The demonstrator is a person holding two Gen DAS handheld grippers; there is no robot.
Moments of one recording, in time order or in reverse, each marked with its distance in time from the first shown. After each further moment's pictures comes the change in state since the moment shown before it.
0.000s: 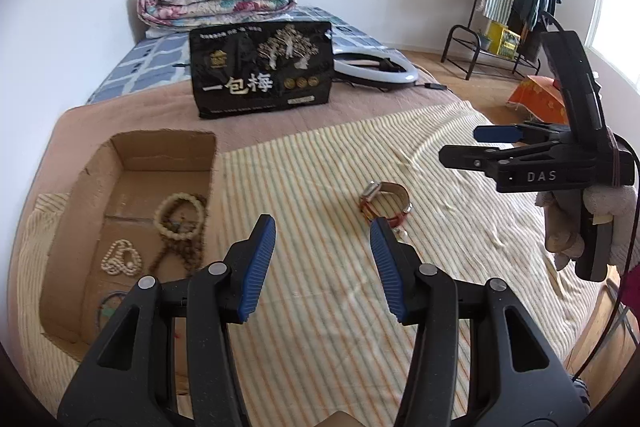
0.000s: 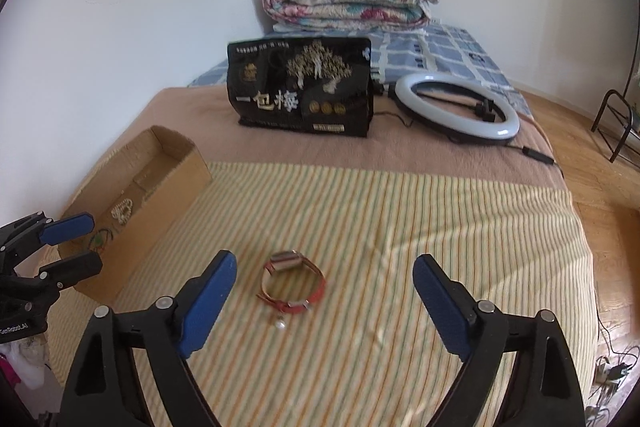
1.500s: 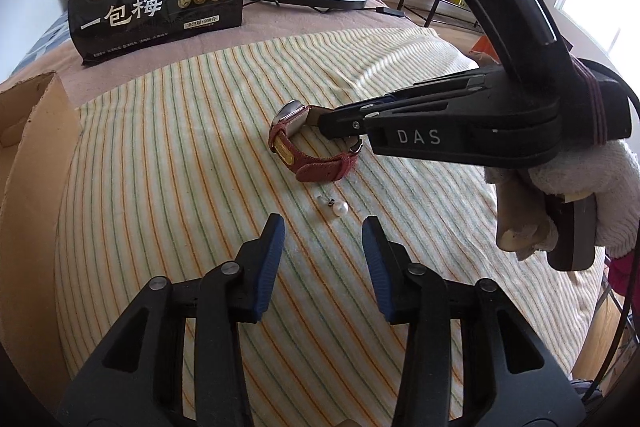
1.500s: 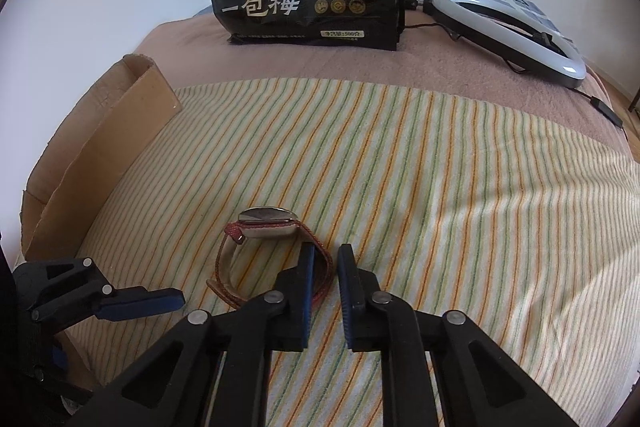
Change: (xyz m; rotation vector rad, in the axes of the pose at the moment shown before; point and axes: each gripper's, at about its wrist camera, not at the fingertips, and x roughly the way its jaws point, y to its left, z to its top) left arm 0.121 -0.060 -0.026 0.062 0.171 -0.163; right arm 0.102 -0.015 -0.019 -0.033 0.198 0.085
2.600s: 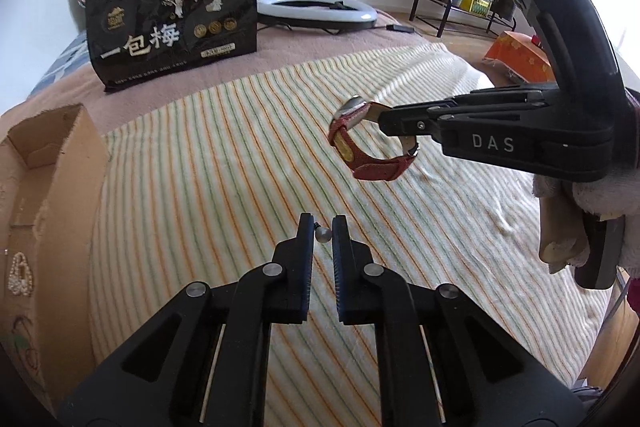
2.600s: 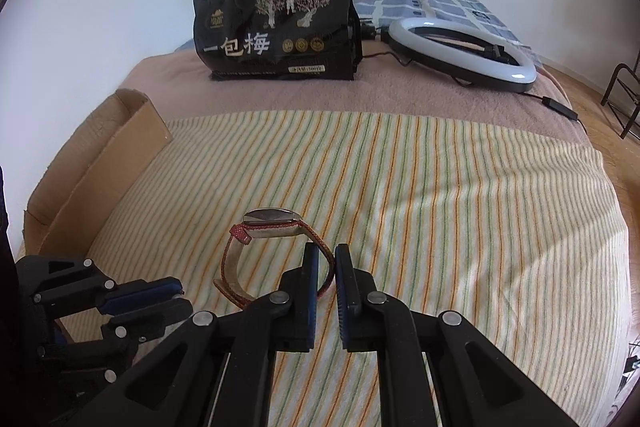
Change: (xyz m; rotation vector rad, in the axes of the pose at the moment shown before) left arm -0.022 -0.003 0.009 0.021 -0.063 0.078; right arm -0.041 -0.010 -0.013 0.062 -0.111 -0.061
